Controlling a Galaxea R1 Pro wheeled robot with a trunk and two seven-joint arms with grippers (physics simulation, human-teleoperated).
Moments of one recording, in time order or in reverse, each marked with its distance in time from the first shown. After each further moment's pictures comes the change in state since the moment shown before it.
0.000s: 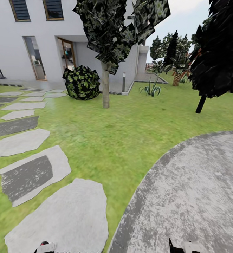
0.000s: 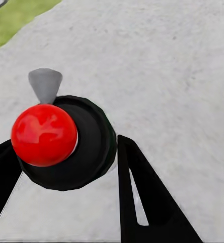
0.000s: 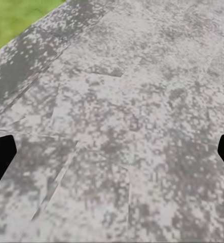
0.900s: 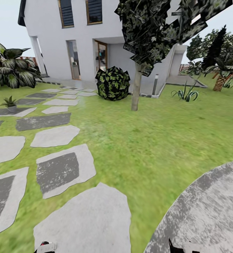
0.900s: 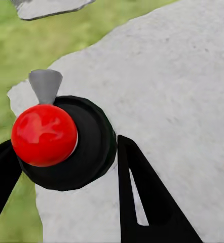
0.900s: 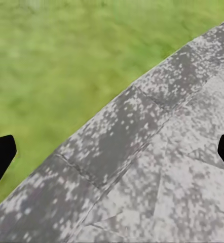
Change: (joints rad) left arm 0.000 -0.002 0.000 0.000 0.001 0.000 0.000; right arm 0.000 0.000 0.000 0.000 0.000 0.000 0.001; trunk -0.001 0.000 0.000
